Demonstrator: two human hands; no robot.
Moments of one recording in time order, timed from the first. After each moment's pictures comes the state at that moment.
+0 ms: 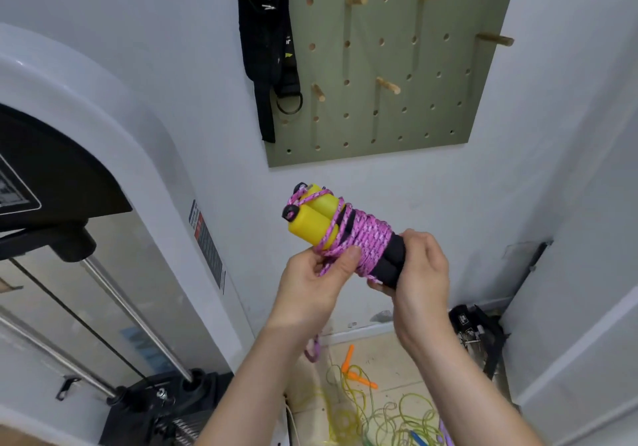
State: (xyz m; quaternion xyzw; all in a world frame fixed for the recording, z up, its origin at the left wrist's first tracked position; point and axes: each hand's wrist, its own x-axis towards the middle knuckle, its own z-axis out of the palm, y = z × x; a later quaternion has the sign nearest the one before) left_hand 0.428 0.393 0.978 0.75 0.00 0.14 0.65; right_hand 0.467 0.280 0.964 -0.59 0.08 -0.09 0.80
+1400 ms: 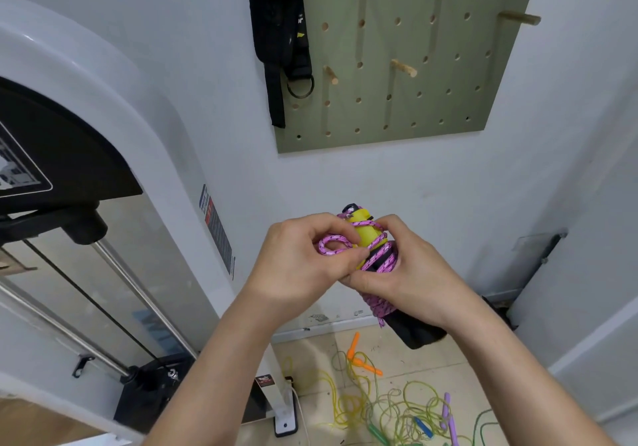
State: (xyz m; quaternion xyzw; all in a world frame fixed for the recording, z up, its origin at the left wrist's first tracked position) left_hand 0.419 0.423 1.007 0.84 -0.01 0.13 0.53; right_hand 0.461 0.264 0.983 -0.85 -0.19 0.06 0.48
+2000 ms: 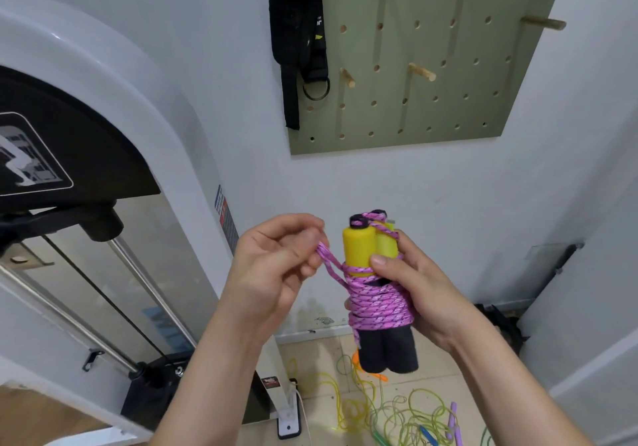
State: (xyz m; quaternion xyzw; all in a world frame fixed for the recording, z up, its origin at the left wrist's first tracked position) left_hand 0.408 0.456 0.999 0.52 -0.01 0.11 0.85; right_hand 0.469 0.279 0.958 -0.55 -0.15 0.26 0.78
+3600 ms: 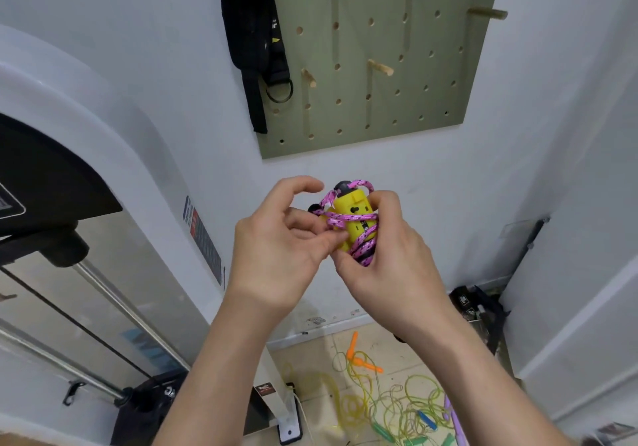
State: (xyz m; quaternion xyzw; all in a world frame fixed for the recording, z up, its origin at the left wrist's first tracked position) left_hand 0.416 0.416 1.026 0.81 0.03 0.21 0.55; right_hand 0.438 0.285 0.992 -0.87 -0.18 -0.14 0.43
